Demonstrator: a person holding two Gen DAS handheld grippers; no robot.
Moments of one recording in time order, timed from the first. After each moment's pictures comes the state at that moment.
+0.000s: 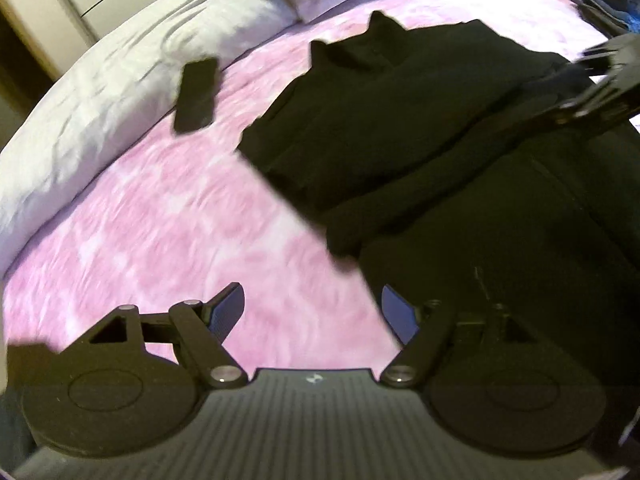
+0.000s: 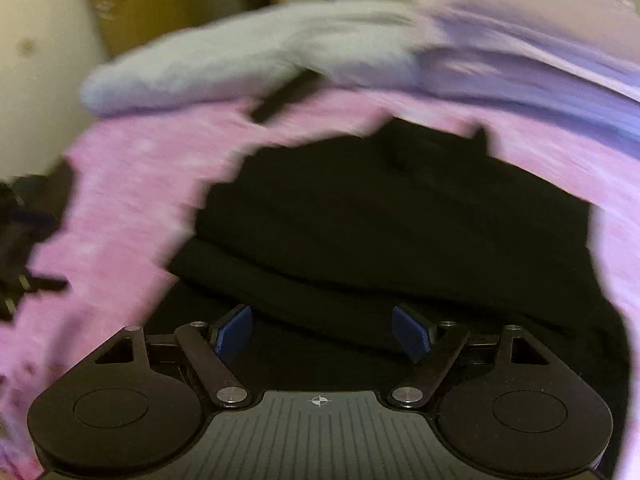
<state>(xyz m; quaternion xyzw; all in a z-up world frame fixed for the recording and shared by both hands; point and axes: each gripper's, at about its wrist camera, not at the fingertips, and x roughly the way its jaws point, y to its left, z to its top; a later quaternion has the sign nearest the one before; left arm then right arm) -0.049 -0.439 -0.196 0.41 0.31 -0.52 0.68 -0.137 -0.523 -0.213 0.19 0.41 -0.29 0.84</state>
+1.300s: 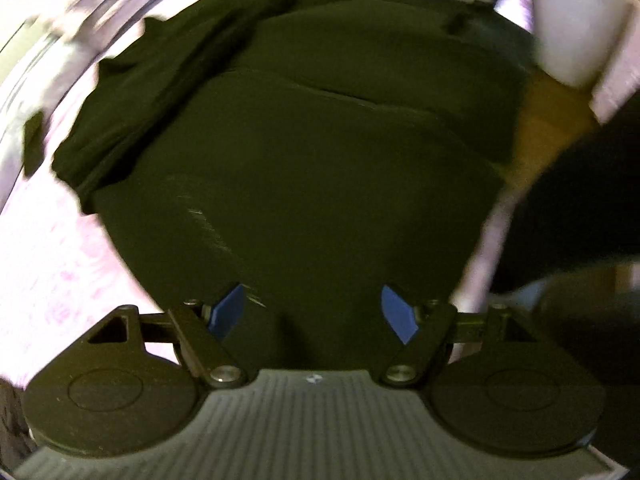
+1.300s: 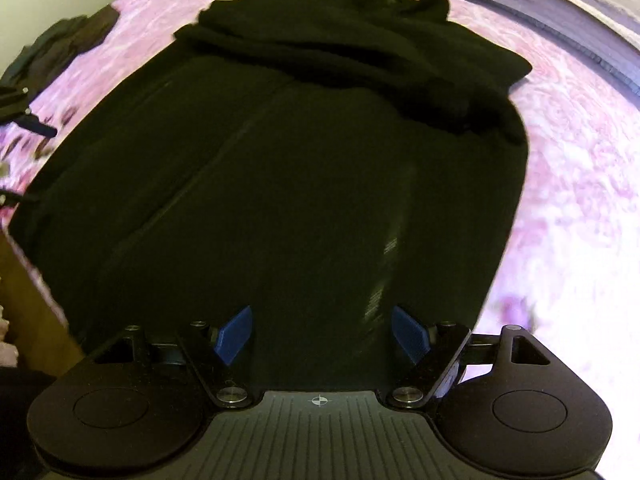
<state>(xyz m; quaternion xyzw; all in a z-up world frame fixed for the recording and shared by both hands) -0.372 -0.347 -0.245 0.51 0.26 -0.61 0.55 -0.362 -0.443 -0.242 0.14 0.54 -0.17 0.82</state>
